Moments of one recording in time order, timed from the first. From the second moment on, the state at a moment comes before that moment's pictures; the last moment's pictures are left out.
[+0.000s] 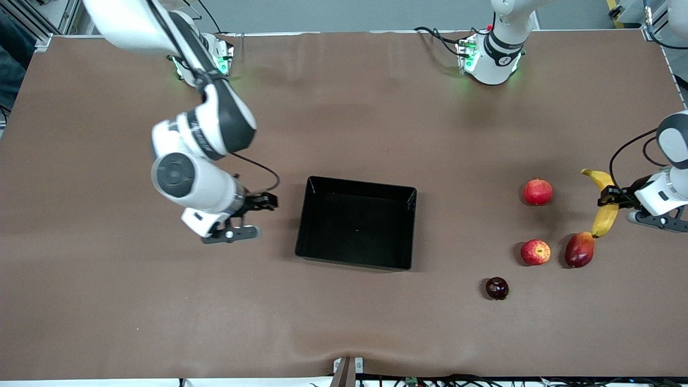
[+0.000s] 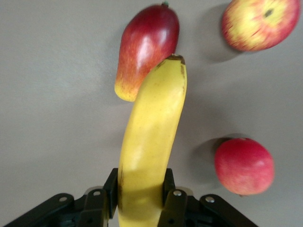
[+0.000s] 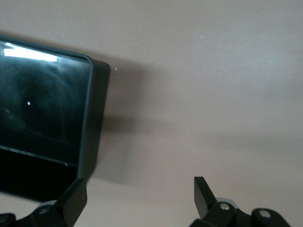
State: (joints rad) left arm 0.42 0.38 -0.11 -1.90 0.04 2.20 0.55; right arm 0.43 0.53 0.01 -1.50 0.14 1.95 0.30
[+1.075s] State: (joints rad) left arm 0.40 0.52 -0.16 -1.96 0.14 2.42 0.74; right arm 0.57 0.82 0.01 -1.39 0.10 2.18 0.54
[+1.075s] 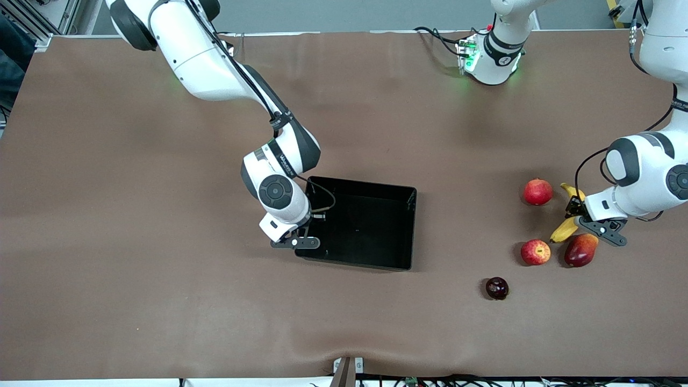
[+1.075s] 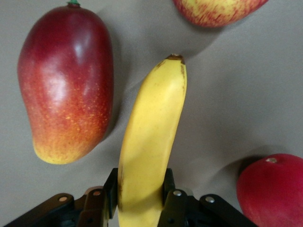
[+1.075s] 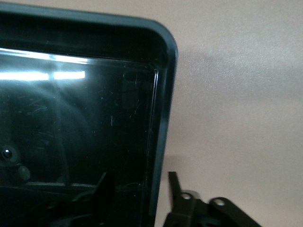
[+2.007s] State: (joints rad) left arm 0.40 0.54 -0.17 -1.89 0.15 2.42 0.74; right arm 0.40 0.61 -0.02 -1.34 0.09 1.91 0.44
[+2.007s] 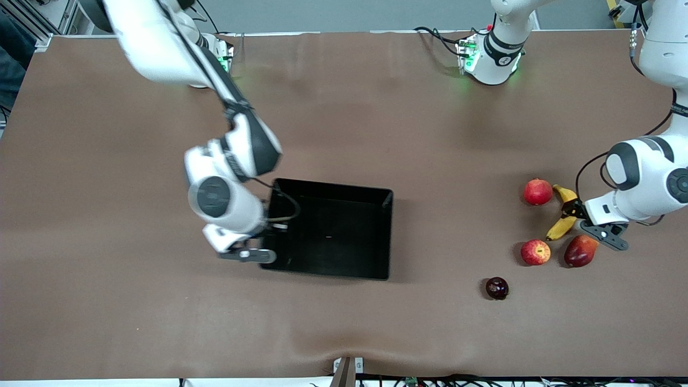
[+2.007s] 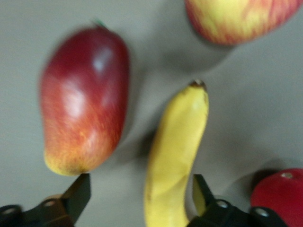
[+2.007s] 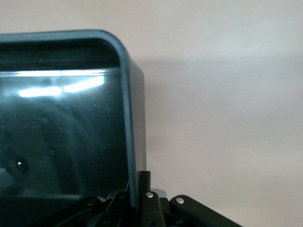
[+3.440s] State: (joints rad) left arm 0.39 0.22 -0.43 -1.47 0.07 1.78 -0.04; right arm -0.23 0.61 -0.03 -1.54 0.07 2.04 -0.31
